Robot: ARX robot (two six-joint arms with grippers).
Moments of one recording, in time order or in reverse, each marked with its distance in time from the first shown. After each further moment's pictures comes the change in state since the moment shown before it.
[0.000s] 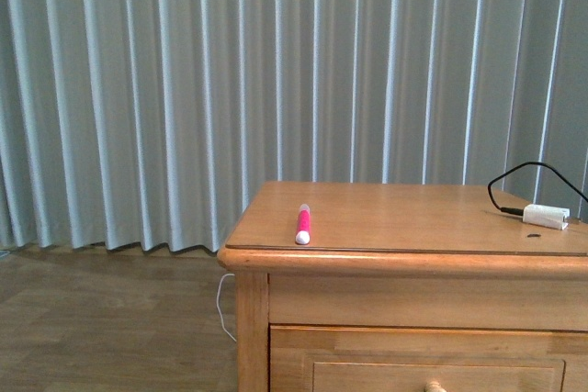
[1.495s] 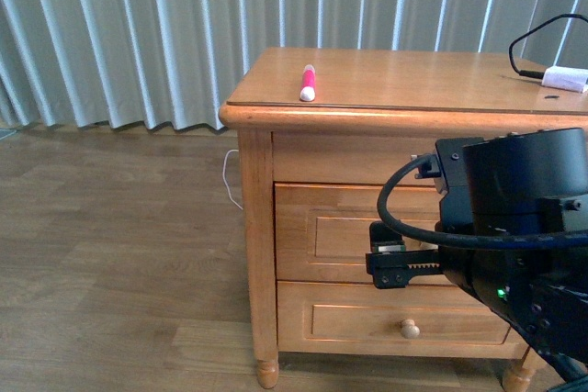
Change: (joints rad) left arm 0.000 0.000 0.000 0.000 0.000 0.000; right arm 0.335 2.087 0.945 0.649 0.308 0.112
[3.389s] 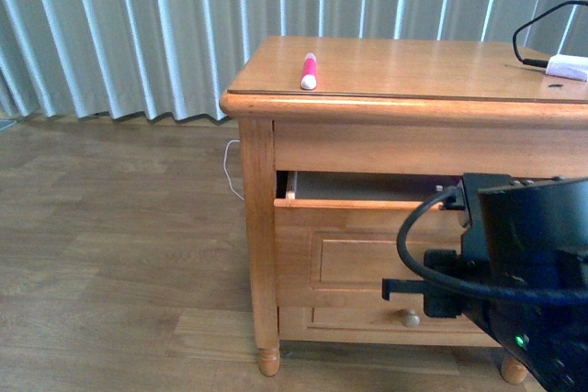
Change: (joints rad) left arm 0.000 0.000 0.000 0.000 0.000 0.000; right arm -0.021 -0.046 -0.238 0.138 -0.012 0.091
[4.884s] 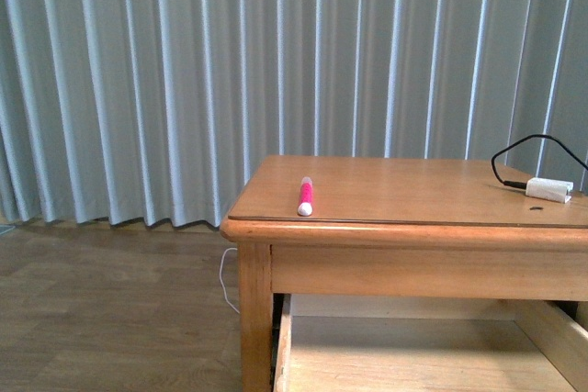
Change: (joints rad) left arm -0.426 0.486 0.140 0.177 -0.590 -0.056; right arm -0.250 -1.586 -0.283 -1.198 -0.341 -0.077
